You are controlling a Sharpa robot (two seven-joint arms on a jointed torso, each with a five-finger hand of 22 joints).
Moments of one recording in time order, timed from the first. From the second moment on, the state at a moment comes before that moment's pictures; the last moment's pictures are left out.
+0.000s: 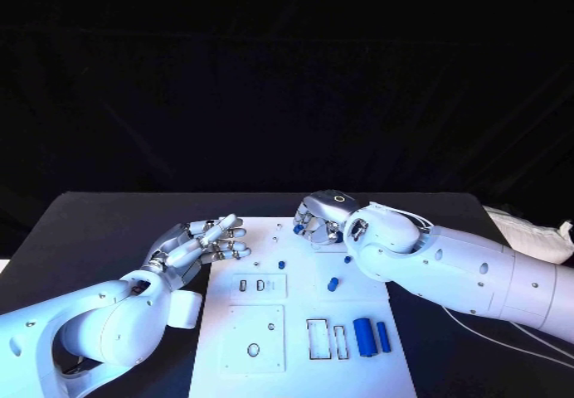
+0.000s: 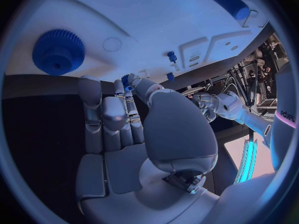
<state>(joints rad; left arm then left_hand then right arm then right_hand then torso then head) 1.18 -0.94 -0.04 1.79 0.08 -0.38 0.41 1.41 0.02 -0.05 0.19 0.12 1.02 0.20 0.08 0.07 1.11 0.15 0.07 0.07 1.21 0.09 0.19 0.24 0.17 1.11 0.19 0.19 0.08 1.13 -0.72 0.15 1.46 -1.79 -0.28 -0.21 1.32 -0.09 0.49 -0.01 0.13 1.18 0.12 0.07 0.08 1.24 0.06 0.06 0.06 1.46 -0.02 1.11 0.90 0.17 1.25 0.08 1.03 0.65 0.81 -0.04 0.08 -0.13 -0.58</state>
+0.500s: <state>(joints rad) 1.18 -0.94 -0.04 1.79 0.09 -0.38 0.40 1.41 0.02 -0.05 0.19 0.12 1.02 0.20 0.08 0.07 1.11 0.15 0.07 0.07 1.21 0.09 0.19 0.24 0.17 1.11 0.20 0.19 0.08 1.14 -0.62 0.15 1.37 -1.79 -0.31 -0.24 1.32 -0.09 0.49 -0.01 0.13 1.18 0.12 0.07 0.08 1.24 0.06 0.06 0.06 1.46 -0.02 1.11 0.91 0.17 1.25 0.07 1.03 0.66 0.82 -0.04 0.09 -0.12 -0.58</state>
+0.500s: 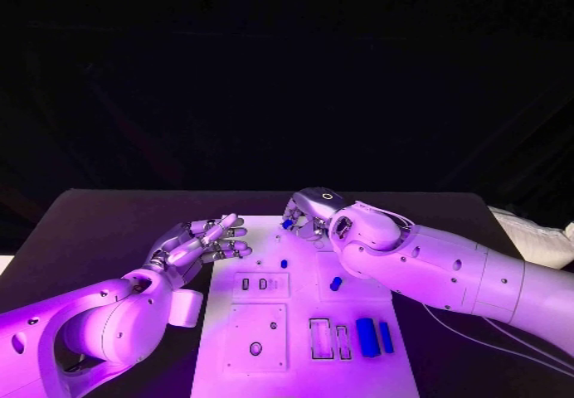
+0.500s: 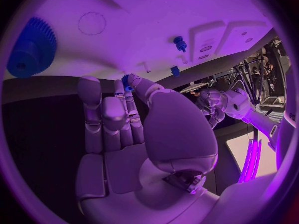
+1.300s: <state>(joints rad) 1.18 -0.94 -0.04 1.79 0.09 -0.38 0.40 1.41 0.02 -0.05 0.19 0.12 1.02 0.20 0.08 0.07 1.11 0.15 0.07 0.07 1.21 0.09 0.19 0.24 0.17 1.11 0.20 0.19 0.08 1.14 -0.58 0.15 1.33 -1.79 -0.32 -0.26 1.31 -0.10 0.49 0.01 0.12 1.18 0.12 0.06 0.08 1.24 0.06 0.06 0.06 1.46 -0.02 1.12 0.91 0.17 1.25 0.07 1.03 0.66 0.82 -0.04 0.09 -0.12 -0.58</state>
